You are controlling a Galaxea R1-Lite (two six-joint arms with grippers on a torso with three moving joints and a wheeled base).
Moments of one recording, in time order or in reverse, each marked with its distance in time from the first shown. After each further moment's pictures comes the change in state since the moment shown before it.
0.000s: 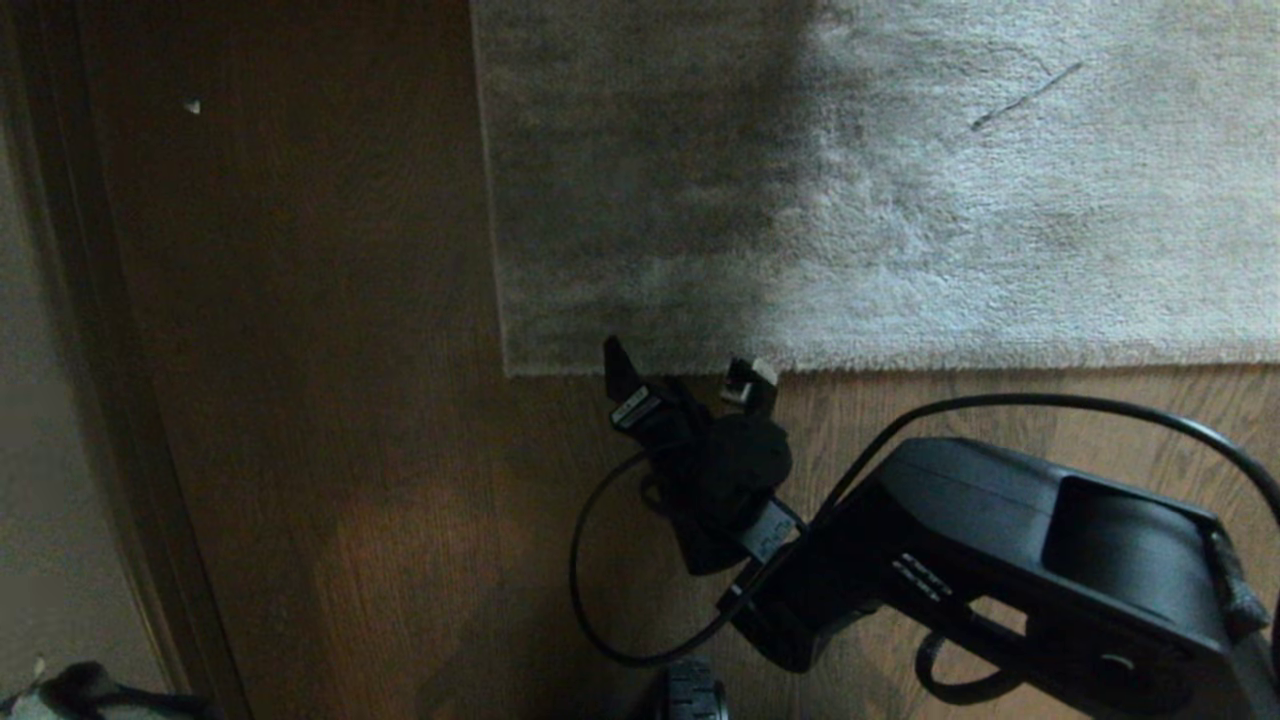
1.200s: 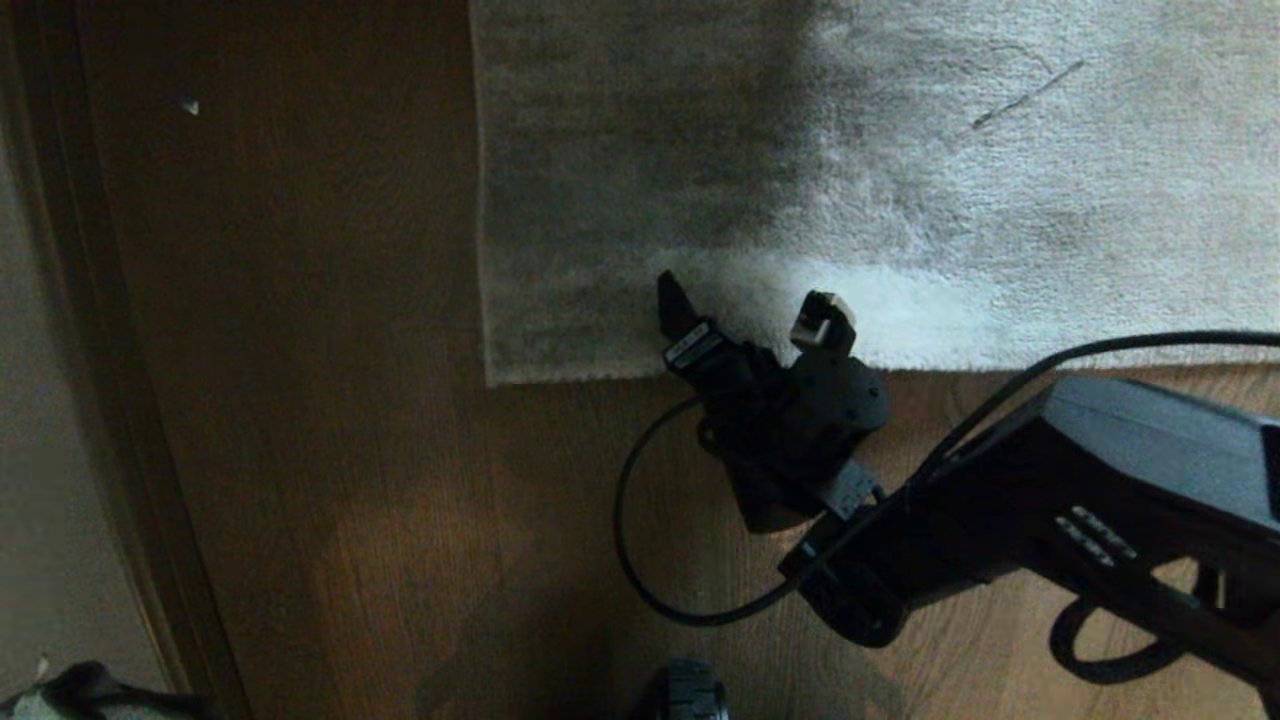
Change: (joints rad) left arm 0.001 0.000 0.000 0.000 0.000 0.000; right arm 0.002 -0.228 0.151 0.000 -0.007 -0.061
